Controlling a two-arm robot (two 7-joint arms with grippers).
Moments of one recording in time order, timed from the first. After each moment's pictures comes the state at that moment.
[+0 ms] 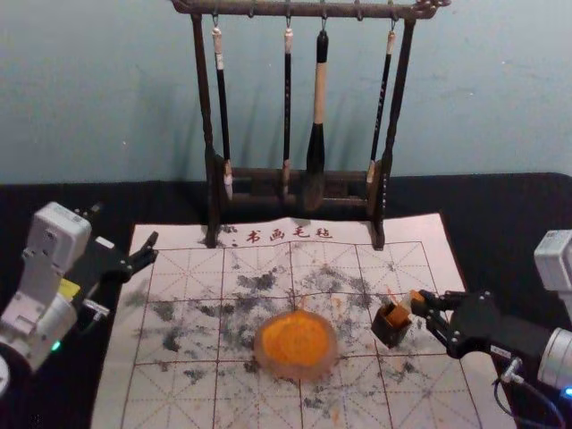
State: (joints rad) left arm -0.20 0.60 0.45 -1.41 -0.25 -0.12 0.03; right arm 0.09 0.64 -0.35 -1.50 0.48 0.00 0.59
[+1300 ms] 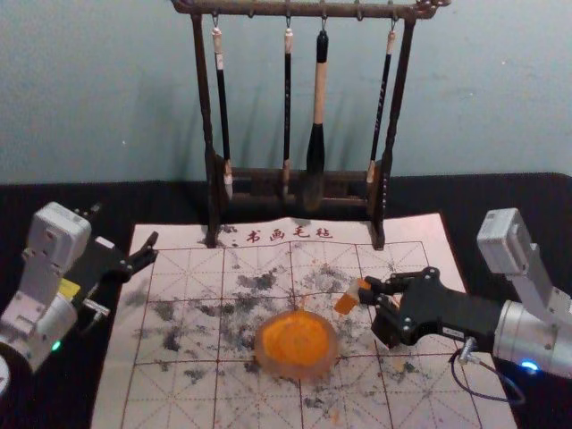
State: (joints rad) left arm -0.20 0.60 0.45 -1.41 -0.25 -0.12 0.03; right arm 0.23 0.62 -0.46 -1.51 0.41 -0.01 0.66
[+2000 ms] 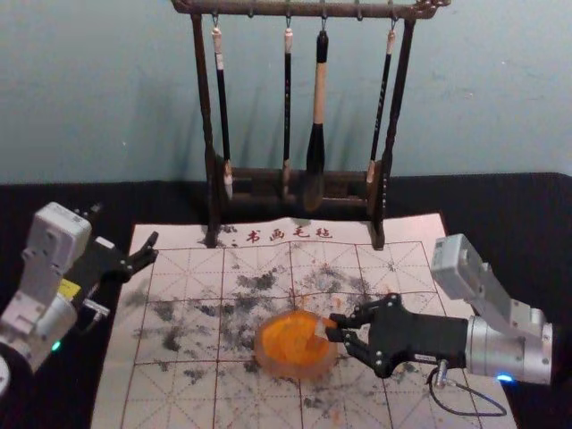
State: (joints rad) left arm -0.20 0.60 0.45 -1.41 -0.25 -0.12 0.03; right arm 0.32 0.61 -0.59 -1.46 0.36 -0.03 0.77
